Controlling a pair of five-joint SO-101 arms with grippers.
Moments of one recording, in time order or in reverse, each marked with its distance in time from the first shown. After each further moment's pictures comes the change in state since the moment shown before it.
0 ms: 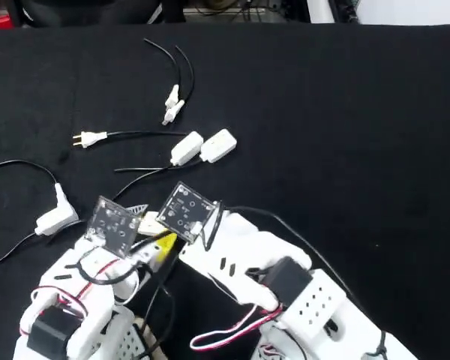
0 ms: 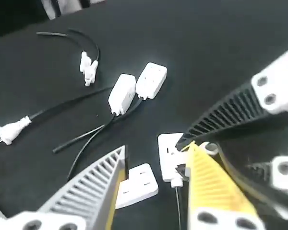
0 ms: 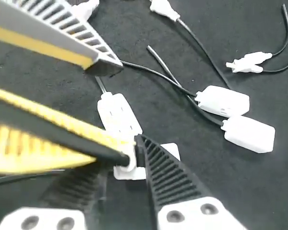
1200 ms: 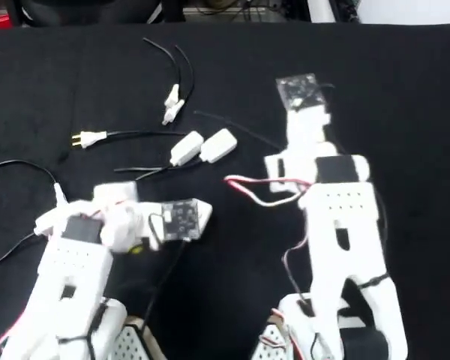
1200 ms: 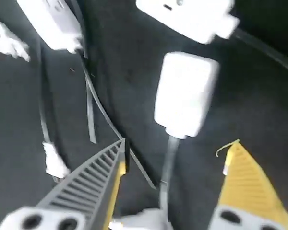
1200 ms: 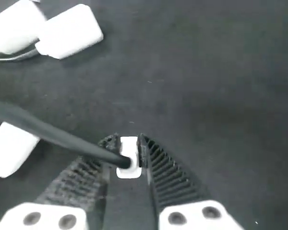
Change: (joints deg) left arm -15.8 56.2 -5.9 -22.4 -72.5; right arm 44.5 36.4 -31.8 18.4 -8.9
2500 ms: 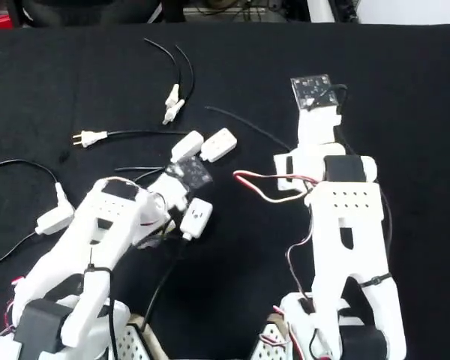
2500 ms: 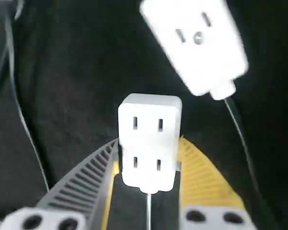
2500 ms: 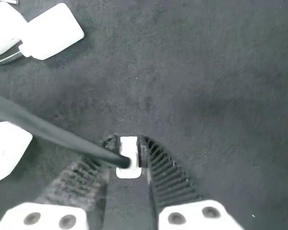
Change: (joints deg) left arm 6.2 26.4 -10.8 5.2 43.3; right arm 0.6 0.2 0.0 0.0 0.0
